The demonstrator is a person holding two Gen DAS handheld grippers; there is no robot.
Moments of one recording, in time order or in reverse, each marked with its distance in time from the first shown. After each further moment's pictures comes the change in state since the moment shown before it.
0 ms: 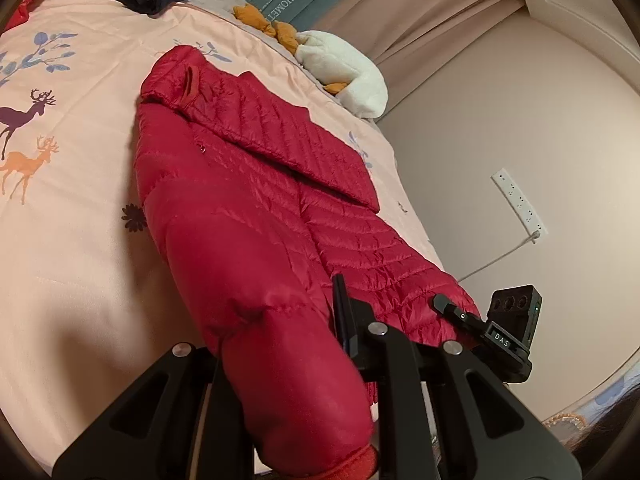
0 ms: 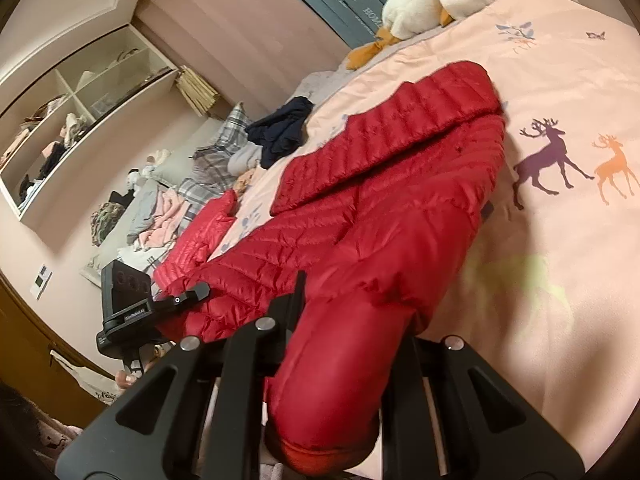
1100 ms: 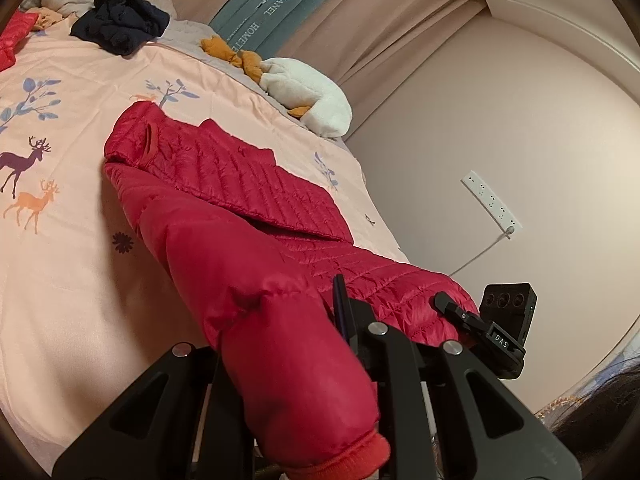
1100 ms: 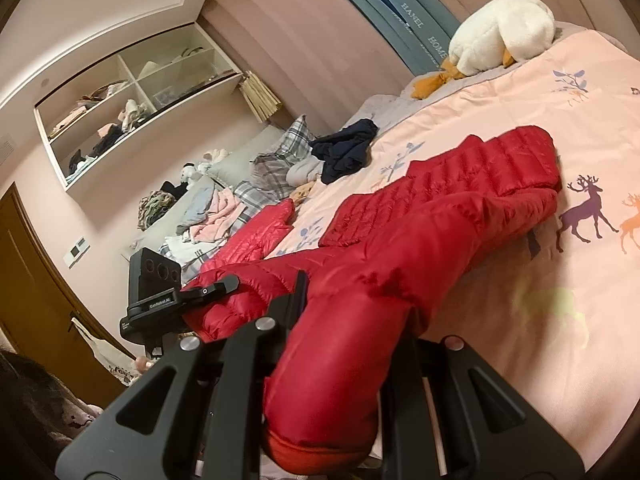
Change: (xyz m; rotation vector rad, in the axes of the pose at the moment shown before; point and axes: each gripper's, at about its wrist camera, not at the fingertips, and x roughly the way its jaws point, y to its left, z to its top) left arm -0.022 -0.036 0.028 0.091 -0.072 -0.067; right arm -0.045 0.042 0.009 -0.148 -0.056 0.182
